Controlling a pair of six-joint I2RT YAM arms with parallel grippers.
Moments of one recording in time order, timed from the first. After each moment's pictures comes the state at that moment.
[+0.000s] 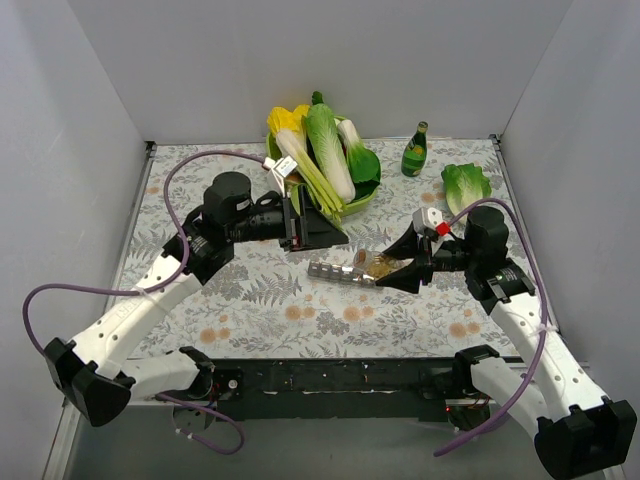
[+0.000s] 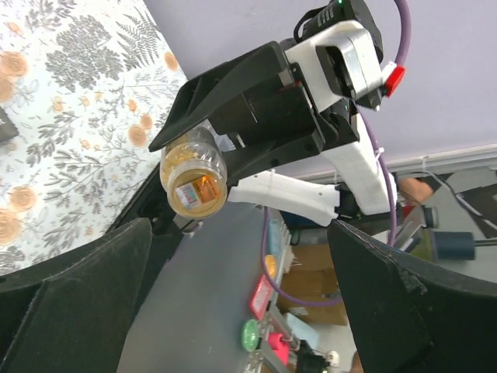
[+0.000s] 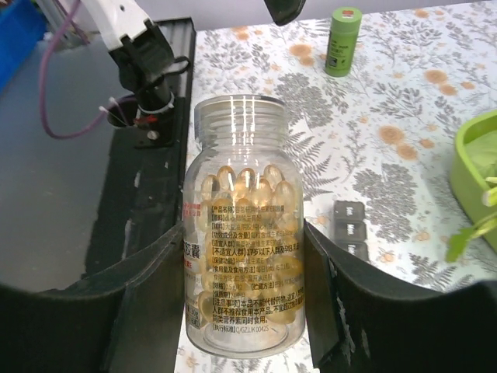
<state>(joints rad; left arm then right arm) -0.66 1.13 1.19 -0.30 0.67 -0.90 0.30 0.85 0.72 -0.13 -1.26 -0.16</state>
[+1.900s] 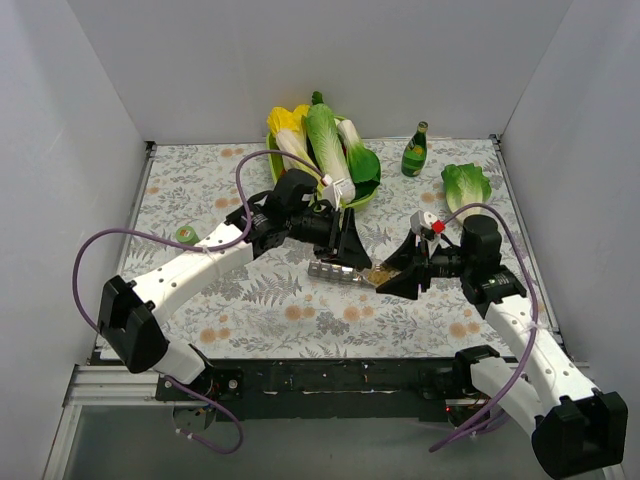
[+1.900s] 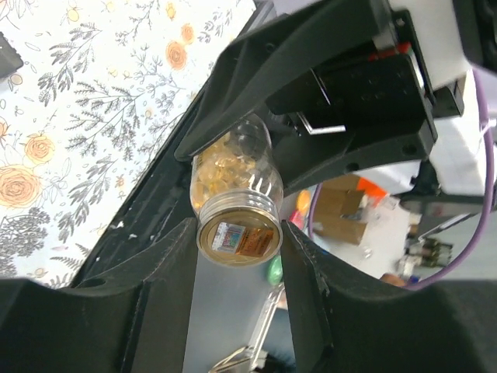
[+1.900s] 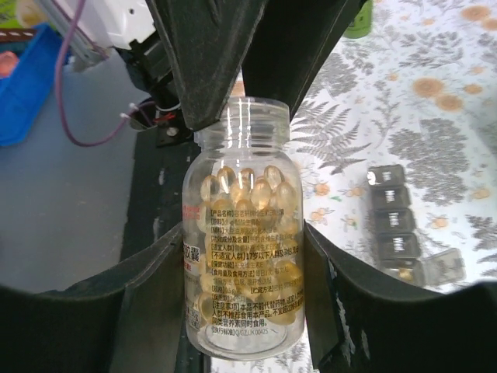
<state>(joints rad) -0.79 1.47 1.32 -0.42 0.72 -0.80 0.28 0.85 0.63 -0.14 -1.25 -0.12</state>
